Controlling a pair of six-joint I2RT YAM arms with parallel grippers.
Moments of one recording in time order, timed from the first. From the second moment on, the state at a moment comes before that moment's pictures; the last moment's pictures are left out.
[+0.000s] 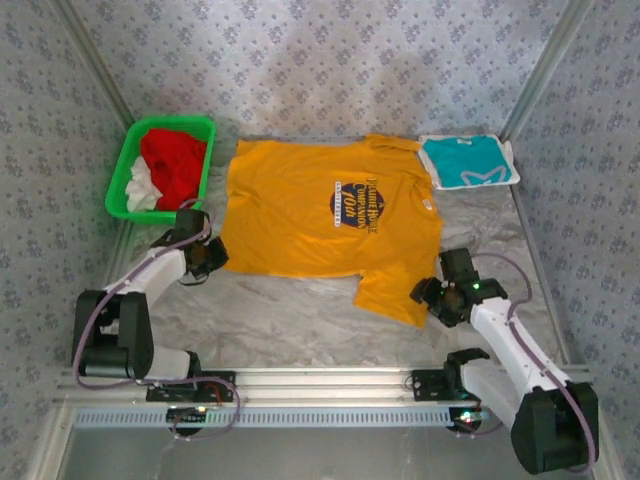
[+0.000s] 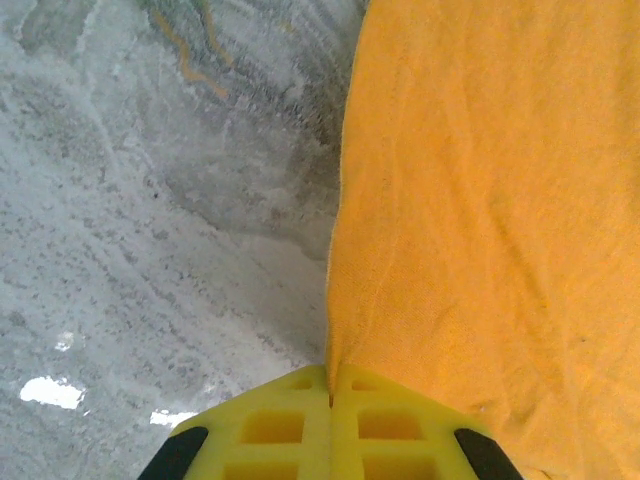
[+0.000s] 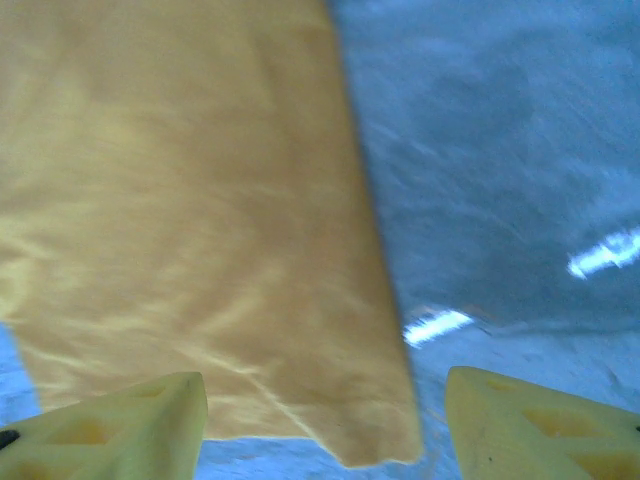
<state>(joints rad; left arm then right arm) -0.09 1.38 0.74 -0.46 0.11 -0.57 0.16 0.92 0.50 -0.82 -0.12 0.81</state>
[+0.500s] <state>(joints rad) -0.09 1.39 0.74 -0.46 0.13 -0.59 0.19 0.95 0.40 -0.79 -0.17 0.90</state>
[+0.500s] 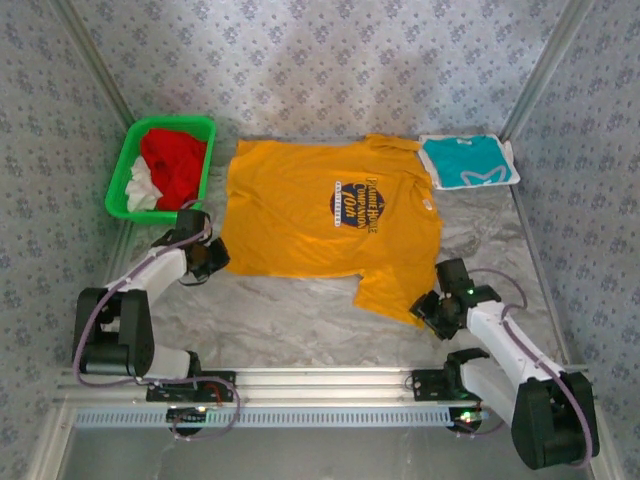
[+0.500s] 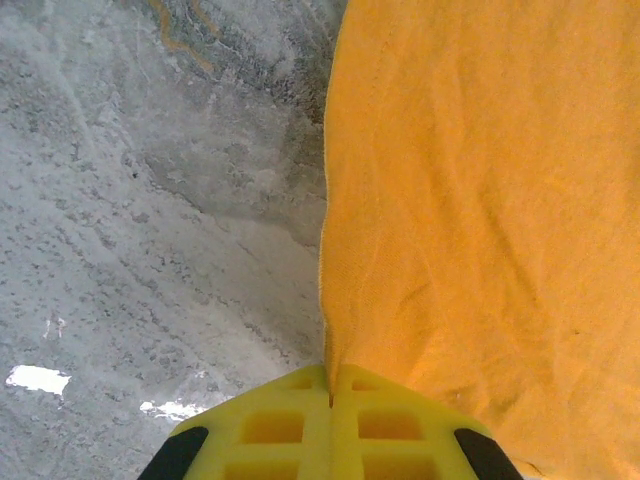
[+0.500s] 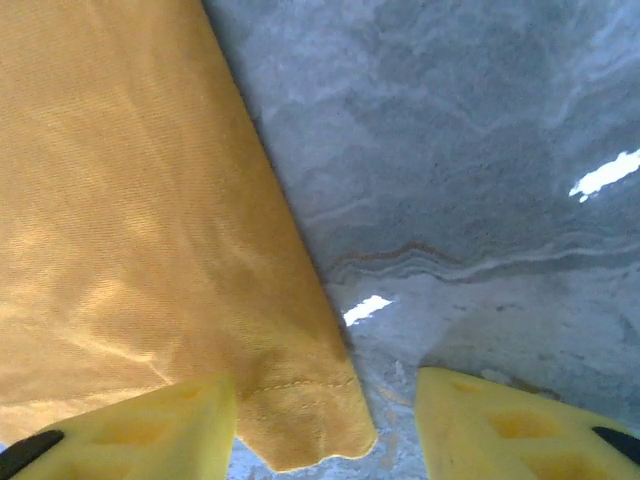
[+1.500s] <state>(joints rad) -0.08 0.94 0.60 -0.67 0.13 -0.63 0.08 0.68 0.69 -1.12 -0.15 0.83</state>
